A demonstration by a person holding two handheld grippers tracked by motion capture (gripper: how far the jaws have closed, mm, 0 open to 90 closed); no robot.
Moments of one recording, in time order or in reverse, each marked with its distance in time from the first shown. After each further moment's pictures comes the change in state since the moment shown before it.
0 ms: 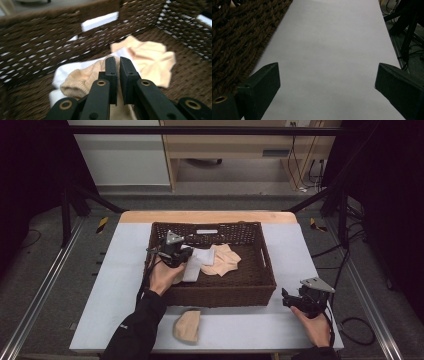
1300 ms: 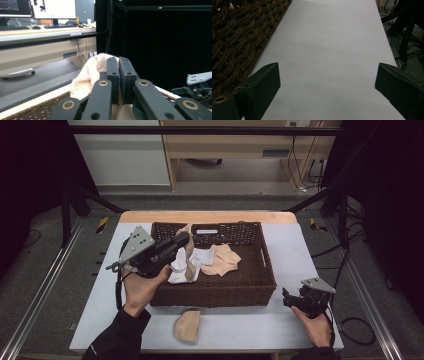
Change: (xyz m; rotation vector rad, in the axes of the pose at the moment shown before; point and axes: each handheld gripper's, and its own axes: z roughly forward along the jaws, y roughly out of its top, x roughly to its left) left arm -0.044 0.037 -0.147 -0.509 -0.172 0.104; right arm -0.001 0.000 -0.002 -0.008 -0.010 0.004
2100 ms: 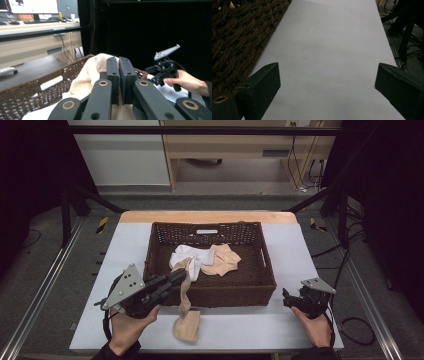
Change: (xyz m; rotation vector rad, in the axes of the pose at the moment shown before) left arm -0.035 -0.040 -0.050 0.034 -0.115 0.020; right arm 0.000 -0.001 -0.001 -0.002 -0.001 -0.004
